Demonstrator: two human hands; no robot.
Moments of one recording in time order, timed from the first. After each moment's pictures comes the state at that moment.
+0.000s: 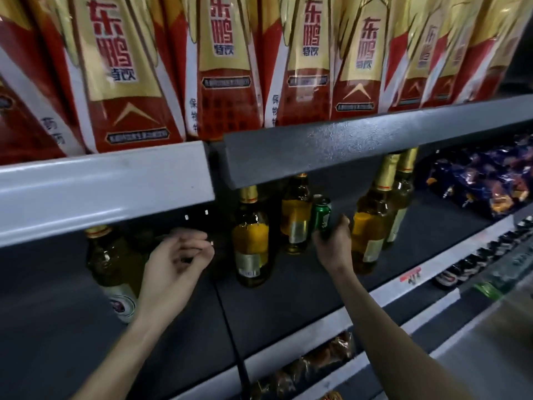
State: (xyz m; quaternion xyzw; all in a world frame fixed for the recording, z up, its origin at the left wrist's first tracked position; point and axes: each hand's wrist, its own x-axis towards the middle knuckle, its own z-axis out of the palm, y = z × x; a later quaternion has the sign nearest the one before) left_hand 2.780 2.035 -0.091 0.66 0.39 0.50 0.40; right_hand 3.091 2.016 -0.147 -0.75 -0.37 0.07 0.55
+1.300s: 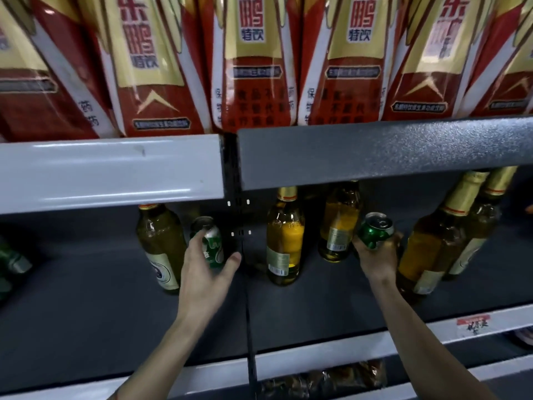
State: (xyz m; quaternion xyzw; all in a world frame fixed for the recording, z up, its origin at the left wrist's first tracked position) left_hand 2.792 2.031 -0.145 0.59 0.59 0.48 0.26; right_hand 3.129 2.057 -0.176 -0.74 -0.32 0.15 0.57
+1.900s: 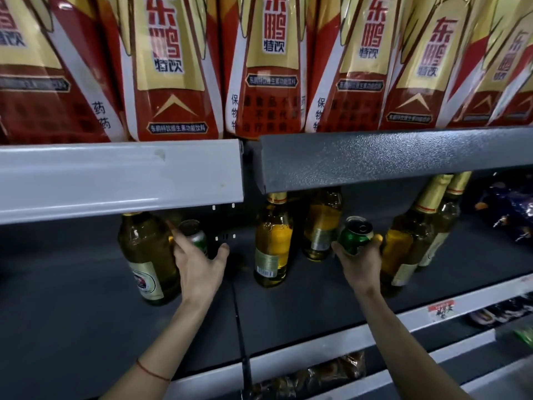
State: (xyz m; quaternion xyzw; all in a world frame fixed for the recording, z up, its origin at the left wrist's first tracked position) left_hand 2.812 2.076 -0.157 0.54 0.61 0.50 0.28; right_hand 3.103 2.017 -0.159 -0.73 -0.37 0.08 0.56
